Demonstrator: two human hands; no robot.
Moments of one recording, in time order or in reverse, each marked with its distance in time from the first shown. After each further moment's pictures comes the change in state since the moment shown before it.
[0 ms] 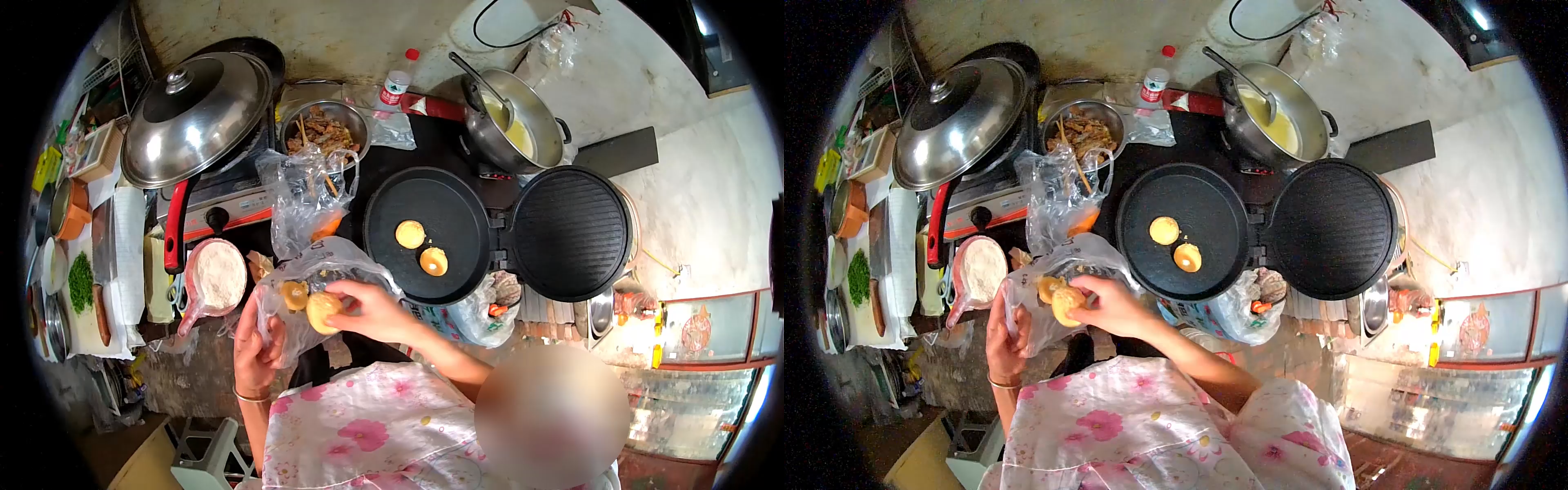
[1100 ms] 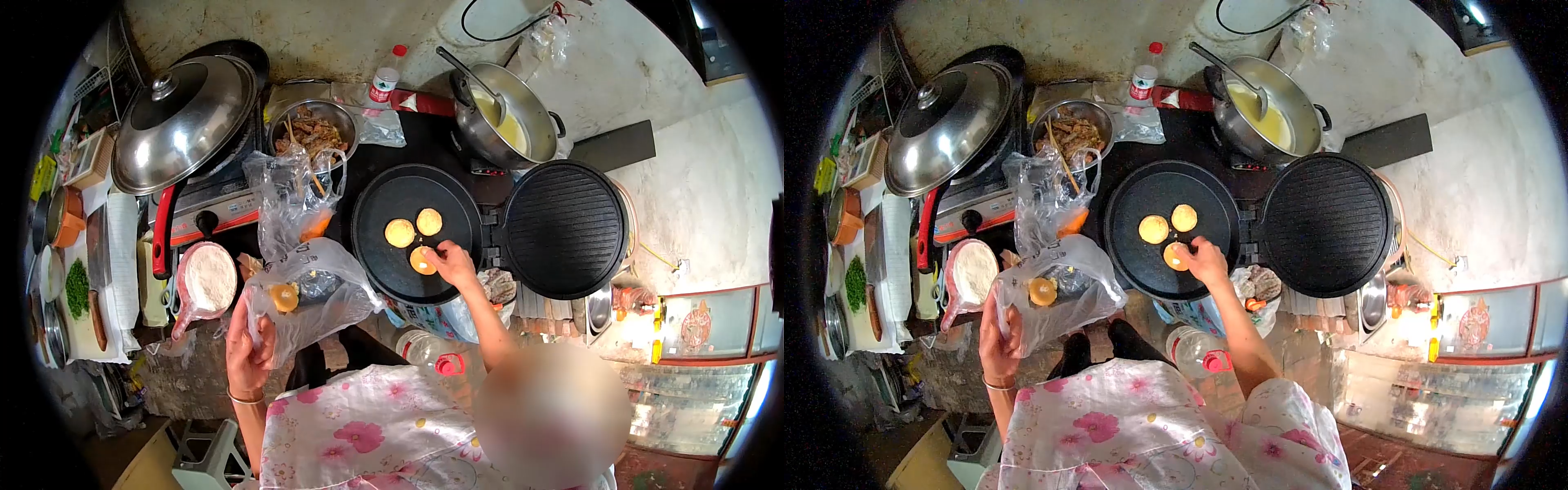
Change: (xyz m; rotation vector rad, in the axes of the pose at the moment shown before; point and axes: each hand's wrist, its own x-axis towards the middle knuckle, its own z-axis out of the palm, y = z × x) left_hand 0.003 -0.004 0.006 0.064 0.038 0.018; right_hand -0.037 0.123 -0.147 -0.643 0.641 0.498
